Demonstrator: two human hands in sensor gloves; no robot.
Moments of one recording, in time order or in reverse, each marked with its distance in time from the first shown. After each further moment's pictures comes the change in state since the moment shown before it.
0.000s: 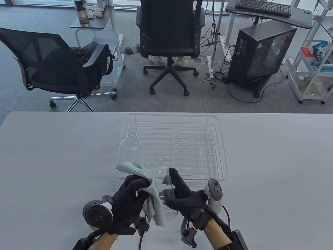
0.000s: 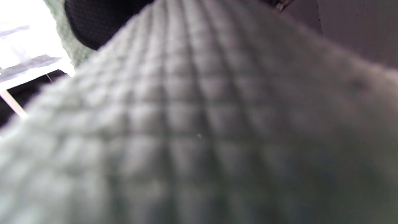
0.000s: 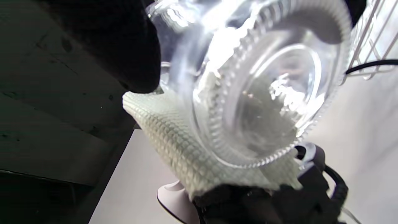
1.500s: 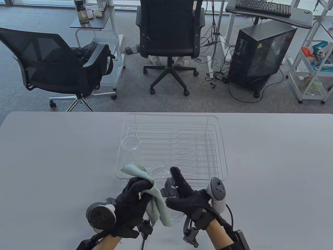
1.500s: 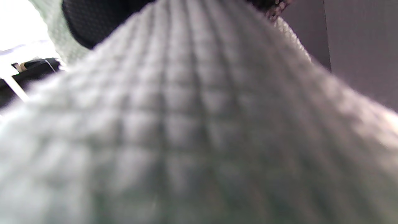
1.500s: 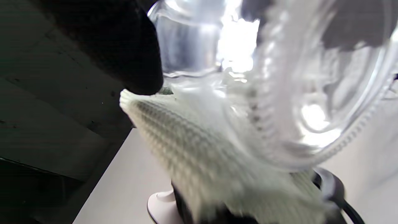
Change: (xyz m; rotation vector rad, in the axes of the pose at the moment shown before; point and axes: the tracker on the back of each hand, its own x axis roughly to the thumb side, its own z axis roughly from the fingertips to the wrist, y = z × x) left_hand 0.007 -0.022 0.010 -0.082 0.007 0.038; right_hand 0.019 -0.009 0.003 -0.115 -0.079 0.130
